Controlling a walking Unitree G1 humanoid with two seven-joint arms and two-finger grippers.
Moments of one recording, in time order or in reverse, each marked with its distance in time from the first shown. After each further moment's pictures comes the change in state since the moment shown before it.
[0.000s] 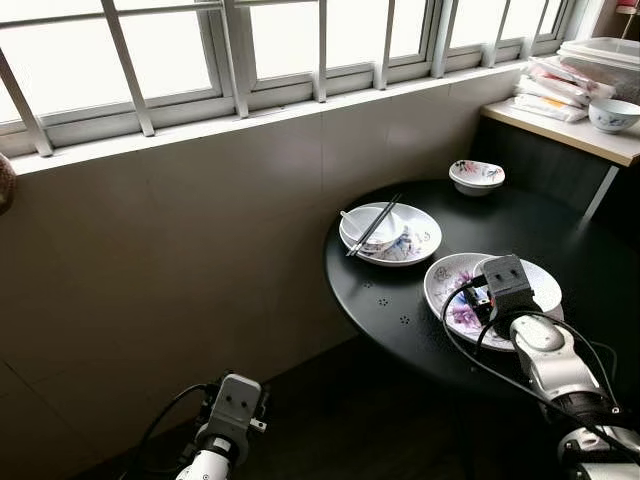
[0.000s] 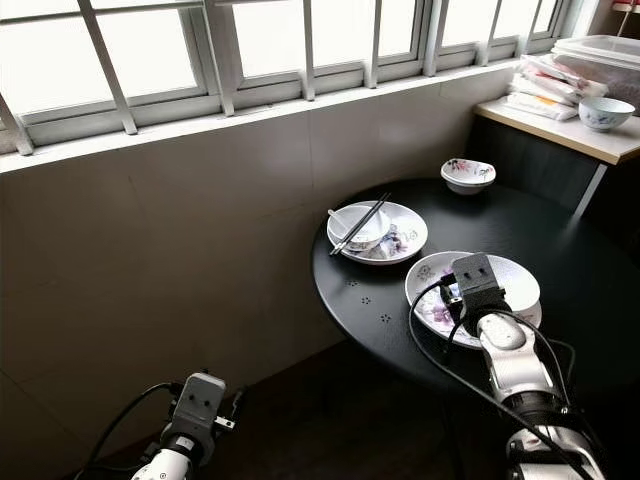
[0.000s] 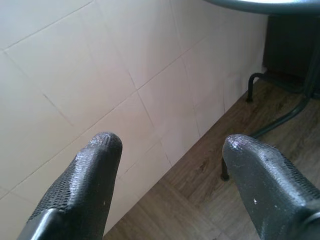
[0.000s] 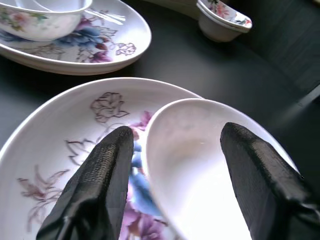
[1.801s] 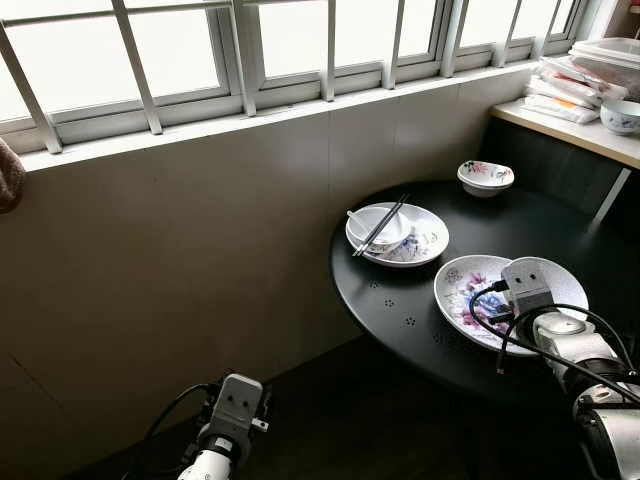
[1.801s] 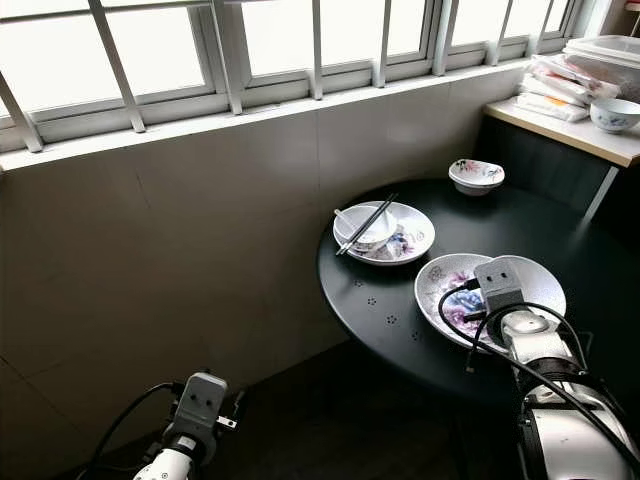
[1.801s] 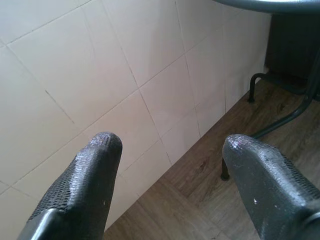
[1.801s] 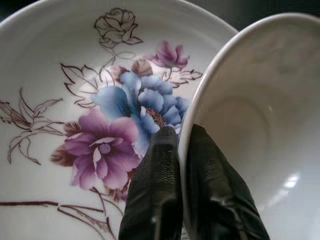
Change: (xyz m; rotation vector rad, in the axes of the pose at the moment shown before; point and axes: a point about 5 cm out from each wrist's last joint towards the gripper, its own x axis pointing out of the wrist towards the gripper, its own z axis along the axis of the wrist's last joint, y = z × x) left arm 0.001 -0.002 0.001 -0.012 -0.003 -0.002; right arm 0.005 -0.013 -0.019 -0.041 0.273 0.042
